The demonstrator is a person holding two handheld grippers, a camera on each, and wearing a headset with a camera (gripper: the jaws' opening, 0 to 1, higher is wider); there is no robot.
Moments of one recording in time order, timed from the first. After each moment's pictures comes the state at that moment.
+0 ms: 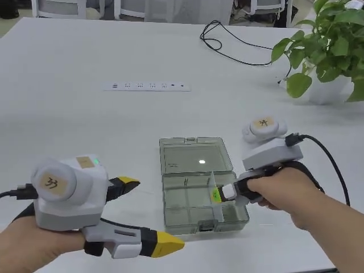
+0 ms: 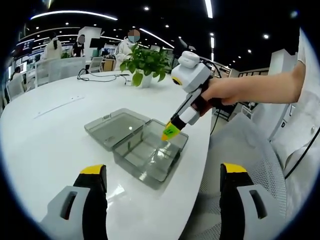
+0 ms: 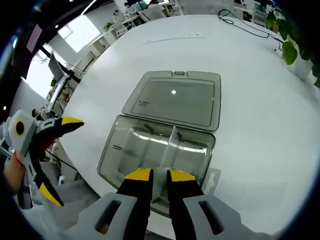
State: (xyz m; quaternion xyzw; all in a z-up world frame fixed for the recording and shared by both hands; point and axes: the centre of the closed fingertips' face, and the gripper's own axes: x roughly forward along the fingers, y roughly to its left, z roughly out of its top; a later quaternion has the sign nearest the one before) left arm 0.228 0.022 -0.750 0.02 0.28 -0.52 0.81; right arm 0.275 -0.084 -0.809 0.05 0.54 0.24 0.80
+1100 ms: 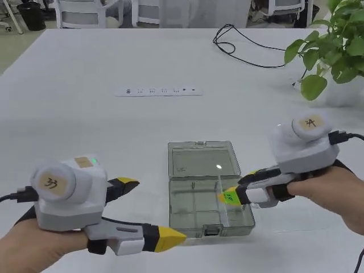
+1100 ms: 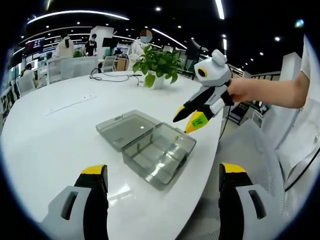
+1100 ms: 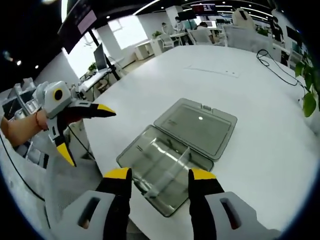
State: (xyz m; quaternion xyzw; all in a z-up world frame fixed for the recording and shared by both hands) left arm 0.236 0.027 -0.740 0.02 0.29 -0.47 0.84; right arm 0.264 -0.085 -0.754 -0.02 0.41 0.41 0.81
